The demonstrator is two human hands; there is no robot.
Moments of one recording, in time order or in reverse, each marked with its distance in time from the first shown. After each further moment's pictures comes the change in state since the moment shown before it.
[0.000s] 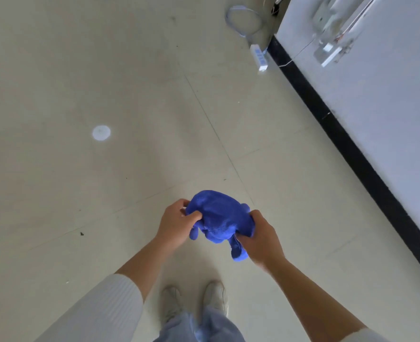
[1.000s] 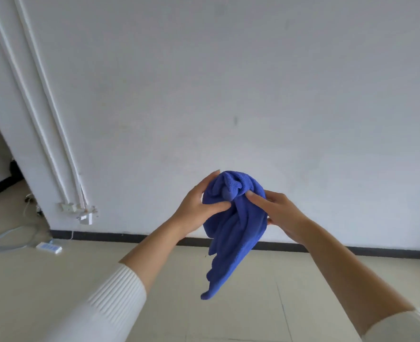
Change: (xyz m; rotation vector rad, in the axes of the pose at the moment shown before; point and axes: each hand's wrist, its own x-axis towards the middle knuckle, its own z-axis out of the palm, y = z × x) left_hand -0.601 0.336 0.219 0.315 -1.105 1.065; right_hand -0.663 0.040 -0.336 0.657 0.913 -0.155
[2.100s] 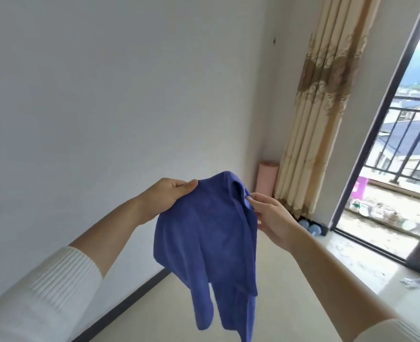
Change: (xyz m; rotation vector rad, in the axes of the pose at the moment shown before) left_hand 0.400 0.150 0.645 0.071 -0.952 0.073; right_hand -0.120 0.216 -0.652 0.329 0.846 0.131
